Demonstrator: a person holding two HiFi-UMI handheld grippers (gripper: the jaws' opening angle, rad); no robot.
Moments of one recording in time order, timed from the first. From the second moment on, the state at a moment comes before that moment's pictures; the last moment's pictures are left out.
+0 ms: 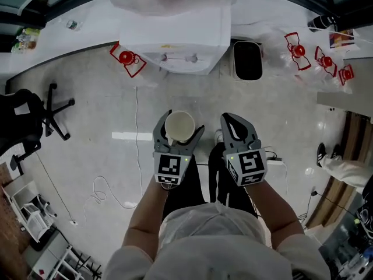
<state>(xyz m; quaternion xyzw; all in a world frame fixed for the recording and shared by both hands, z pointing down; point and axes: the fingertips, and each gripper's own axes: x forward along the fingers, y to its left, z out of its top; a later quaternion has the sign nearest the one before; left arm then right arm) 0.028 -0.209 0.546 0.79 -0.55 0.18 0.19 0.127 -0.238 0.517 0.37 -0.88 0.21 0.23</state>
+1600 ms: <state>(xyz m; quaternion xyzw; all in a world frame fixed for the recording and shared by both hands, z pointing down) -0.022 -0.403 0.803 0.78 -0.58 0.19 0.15 0.096 -0.325 0.714 0.42 -0.87 0.17 0.20</state>
